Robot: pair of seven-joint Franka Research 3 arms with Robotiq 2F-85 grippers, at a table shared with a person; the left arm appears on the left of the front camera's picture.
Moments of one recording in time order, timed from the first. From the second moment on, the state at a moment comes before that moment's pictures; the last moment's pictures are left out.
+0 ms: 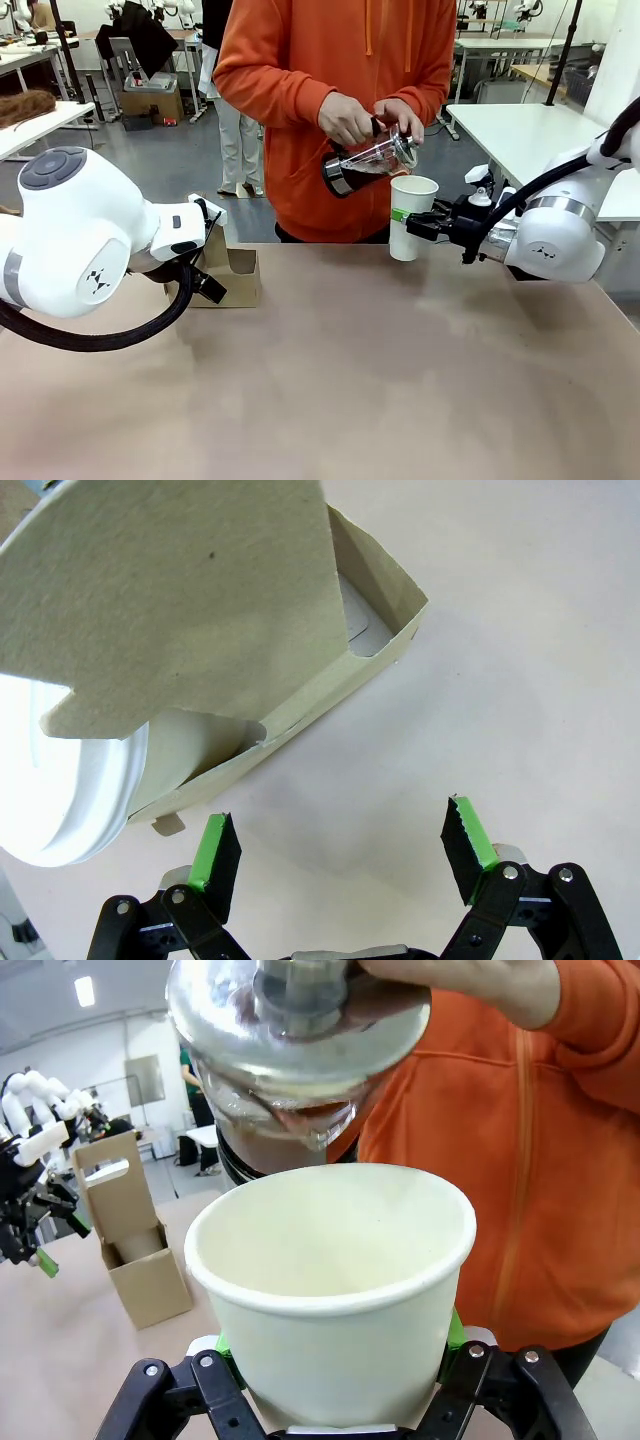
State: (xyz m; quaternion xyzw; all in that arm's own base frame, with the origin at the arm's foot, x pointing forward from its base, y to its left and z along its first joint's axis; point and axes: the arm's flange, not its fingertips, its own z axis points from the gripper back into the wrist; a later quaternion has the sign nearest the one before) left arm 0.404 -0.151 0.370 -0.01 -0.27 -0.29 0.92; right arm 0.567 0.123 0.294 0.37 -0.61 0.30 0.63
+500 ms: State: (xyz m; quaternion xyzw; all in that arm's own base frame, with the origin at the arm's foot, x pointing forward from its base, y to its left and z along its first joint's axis) left arm 0.404 -0.151 0.370 -0.01 -0.27 -0.29 0.92; right arm 0.567 0.123 0.294 0.37 -0.61 0.30 0.63
